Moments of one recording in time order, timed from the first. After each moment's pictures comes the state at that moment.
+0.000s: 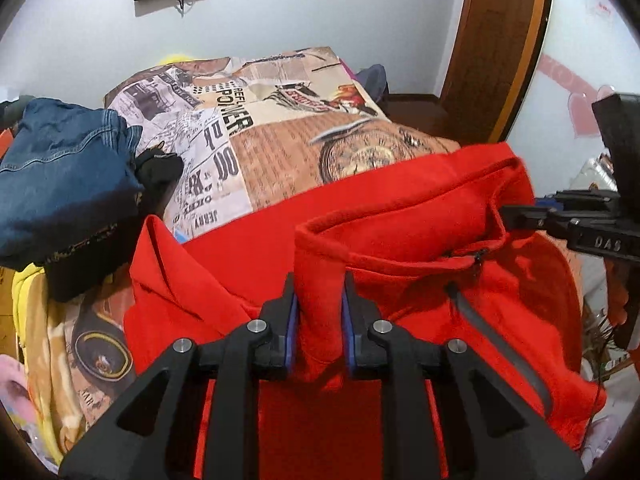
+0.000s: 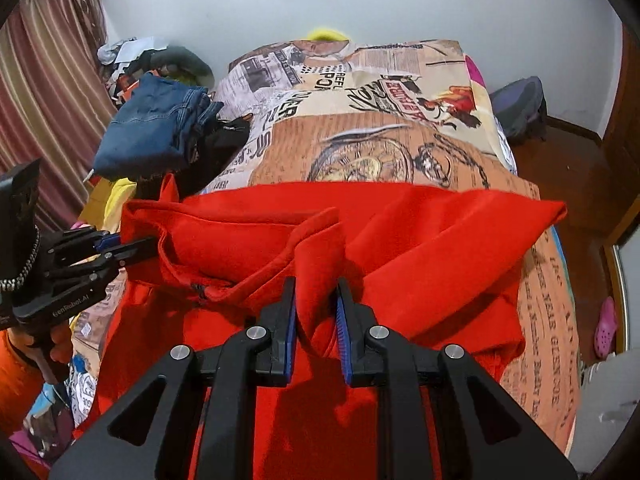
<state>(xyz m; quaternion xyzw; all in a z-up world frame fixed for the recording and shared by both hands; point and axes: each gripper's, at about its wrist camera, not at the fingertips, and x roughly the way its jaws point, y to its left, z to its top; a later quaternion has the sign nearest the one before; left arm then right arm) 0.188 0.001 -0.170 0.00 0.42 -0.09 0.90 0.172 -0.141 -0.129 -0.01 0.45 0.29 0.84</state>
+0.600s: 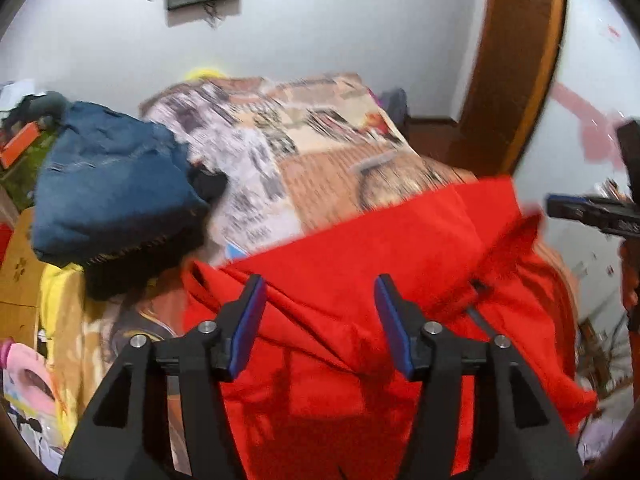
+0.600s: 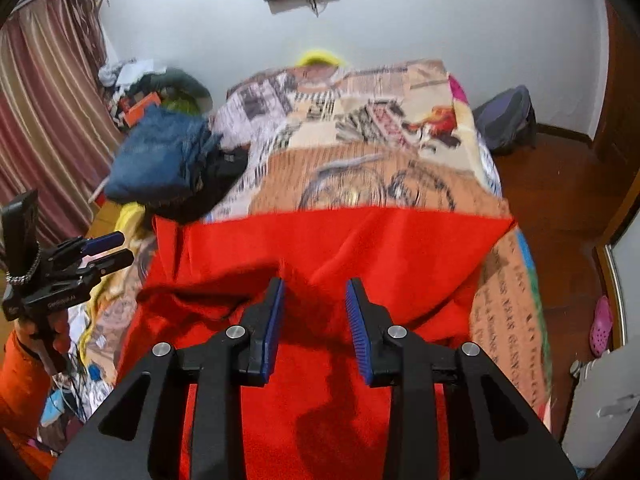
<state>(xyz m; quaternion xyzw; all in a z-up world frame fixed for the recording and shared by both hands) 0.172 0.051 -0.123 -0.02 0.38 -0.04 0.92 0.165 -0.172 -0.081 0.01 0.42 0.29 0.86</state>
